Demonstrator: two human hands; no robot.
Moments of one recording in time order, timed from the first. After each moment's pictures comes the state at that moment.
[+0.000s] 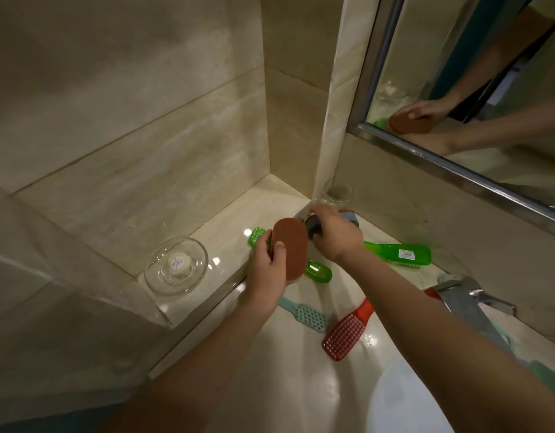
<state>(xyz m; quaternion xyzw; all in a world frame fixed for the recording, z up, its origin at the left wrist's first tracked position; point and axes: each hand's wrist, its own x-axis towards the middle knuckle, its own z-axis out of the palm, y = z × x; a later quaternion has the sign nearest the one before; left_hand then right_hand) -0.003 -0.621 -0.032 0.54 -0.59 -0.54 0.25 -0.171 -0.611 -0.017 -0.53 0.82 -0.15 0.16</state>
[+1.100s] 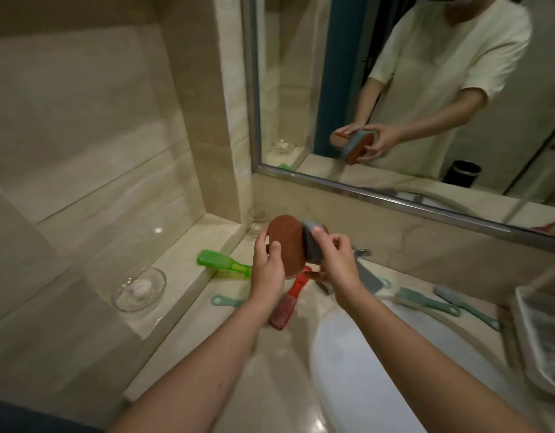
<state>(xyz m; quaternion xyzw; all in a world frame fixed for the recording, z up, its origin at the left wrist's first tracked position) -0.031 -0.487 0.078 0.37 -0.61 -0.62 0.32 -0.110 -0.401 0.097 -0.09 0.67 -0.69 0.26</state>
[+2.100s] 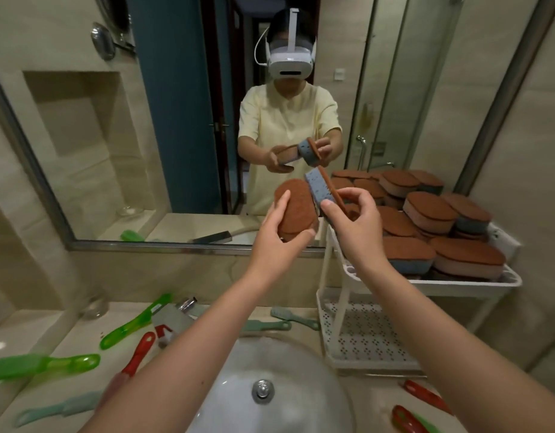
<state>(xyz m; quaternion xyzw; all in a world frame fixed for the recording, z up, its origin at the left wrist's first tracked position) -0.205 -0.211 0.232 -0.02 -0.76 -0.61 0.24 -0.258 -0.075 0.256 -0.18 0.71 -0.65 -0.19</state>
